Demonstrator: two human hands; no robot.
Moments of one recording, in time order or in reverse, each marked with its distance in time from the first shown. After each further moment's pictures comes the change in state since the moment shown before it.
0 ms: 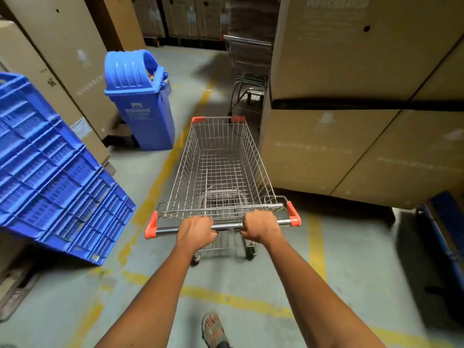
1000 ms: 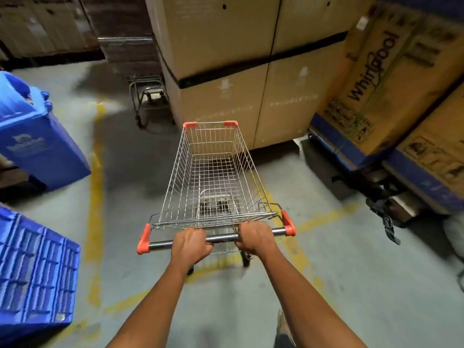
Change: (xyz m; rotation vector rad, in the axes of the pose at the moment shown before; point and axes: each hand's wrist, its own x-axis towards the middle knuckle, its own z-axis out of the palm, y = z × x) left_hand -0.190 -0.015 0.048 0.156 0.020 0.500; right_hand -0.249 -0.175 0.086 0.174 0.048 0.546
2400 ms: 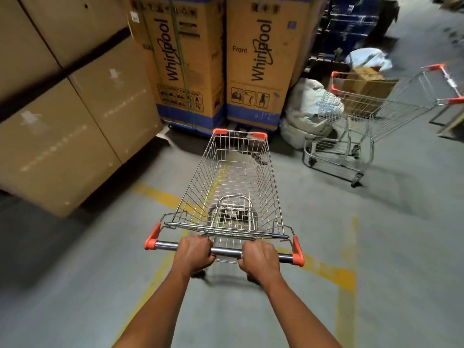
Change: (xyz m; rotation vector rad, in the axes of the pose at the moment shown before) left_hand -0.142 0.288 0.004 0.290 0.063 0.884; right_hand -0.384 0.061 0.115 0.300 0.048 0.906
